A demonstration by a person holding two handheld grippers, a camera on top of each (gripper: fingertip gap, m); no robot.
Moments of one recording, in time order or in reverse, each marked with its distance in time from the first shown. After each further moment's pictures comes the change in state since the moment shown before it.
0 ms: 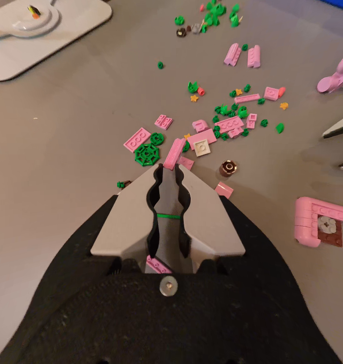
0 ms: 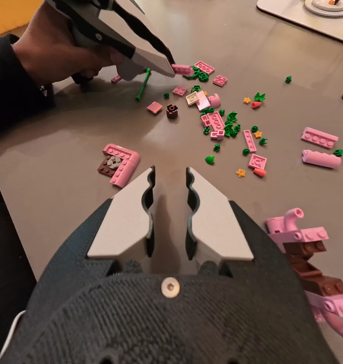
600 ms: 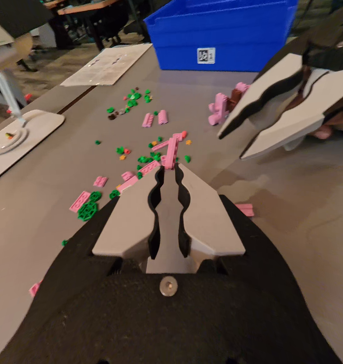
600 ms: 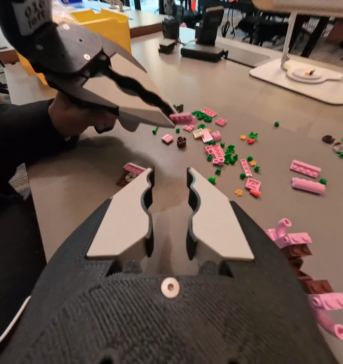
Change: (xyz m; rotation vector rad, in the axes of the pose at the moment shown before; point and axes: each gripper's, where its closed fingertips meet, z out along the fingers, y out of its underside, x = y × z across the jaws) left arm 0.101 -0.038 -0.028 0.276 0.149 0.268; right arm -0.010 -0.026 -0.025 0.226 -0.054 -0.047
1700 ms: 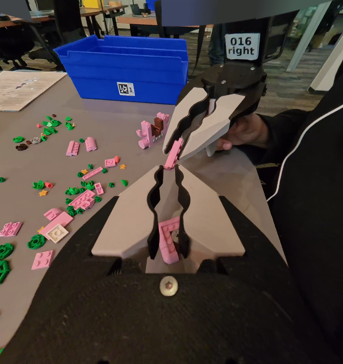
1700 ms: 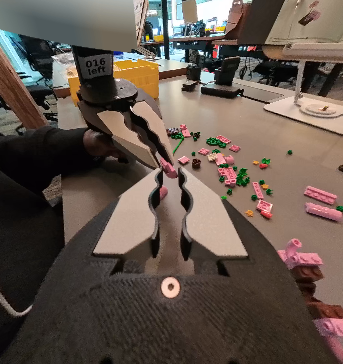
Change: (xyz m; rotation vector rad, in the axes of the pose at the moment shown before) left arm 0.064 -0.023 -0.009 0.141 0.413 -0.060; right arm -0.013 -0.021 -0.012 0.155 -0.127 0.001
